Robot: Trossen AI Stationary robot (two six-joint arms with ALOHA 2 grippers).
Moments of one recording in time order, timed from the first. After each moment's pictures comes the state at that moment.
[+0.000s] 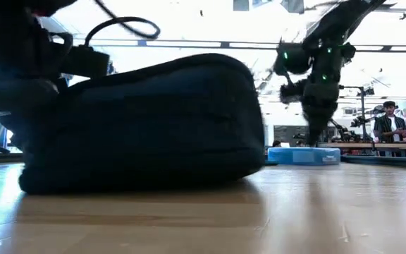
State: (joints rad) left arm -0.58 1.83 1.08 -0.83 -0.41 -1.03; right arm -0.38 1.45 0.81 -0.63 -0.18 -0.04
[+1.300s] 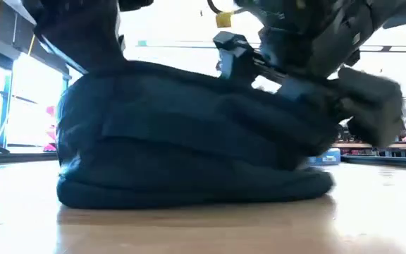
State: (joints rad) left arm -0.59 1.77 1.12 -0.37 -0.46 -0.69; right arm 0.48 1.98 1.12 0.02 0.43 -0.43
